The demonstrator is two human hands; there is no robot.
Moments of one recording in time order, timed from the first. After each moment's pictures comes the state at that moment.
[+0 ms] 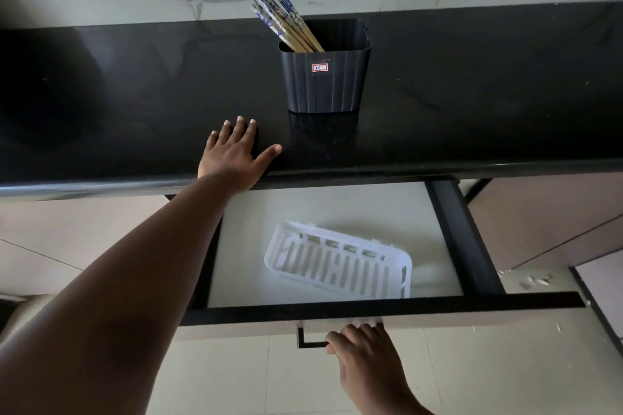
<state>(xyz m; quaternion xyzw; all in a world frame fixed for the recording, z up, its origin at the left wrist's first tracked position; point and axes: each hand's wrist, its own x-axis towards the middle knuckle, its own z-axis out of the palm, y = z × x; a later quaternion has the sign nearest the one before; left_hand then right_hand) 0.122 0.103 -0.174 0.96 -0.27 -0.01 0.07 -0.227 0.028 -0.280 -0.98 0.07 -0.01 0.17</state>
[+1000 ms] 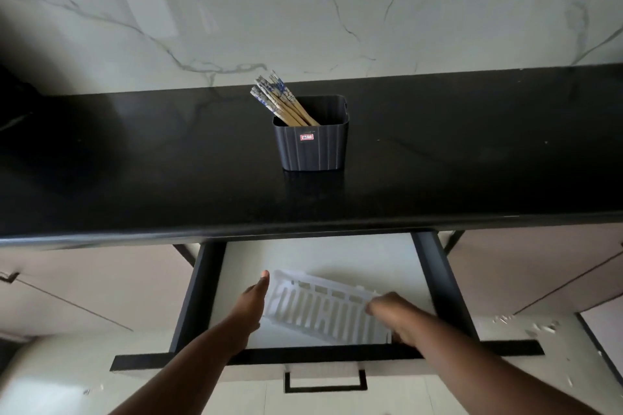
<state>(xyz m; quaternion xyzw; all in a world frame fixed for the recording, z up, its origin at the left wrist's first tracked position) -0.030 0.129 -0.207 0.76 0.07 -0.39 0.52 -0.142 -0.097 -0.207 -0.71 0.48 0.25 0.46</state>
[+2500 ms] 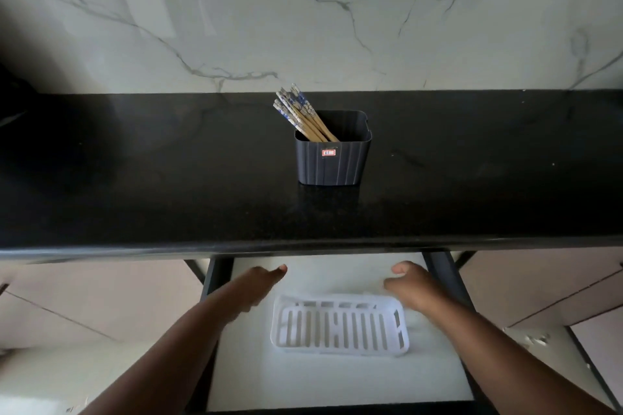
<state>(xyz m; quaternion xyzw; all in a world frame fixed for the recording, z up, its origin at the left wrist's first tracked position) 0.043 0.139 -0.165 0.86 -0.10 -0.39 0.30 -0.106 -0.115 -0.159 -0.81 0.42 0.13 0.39</state>
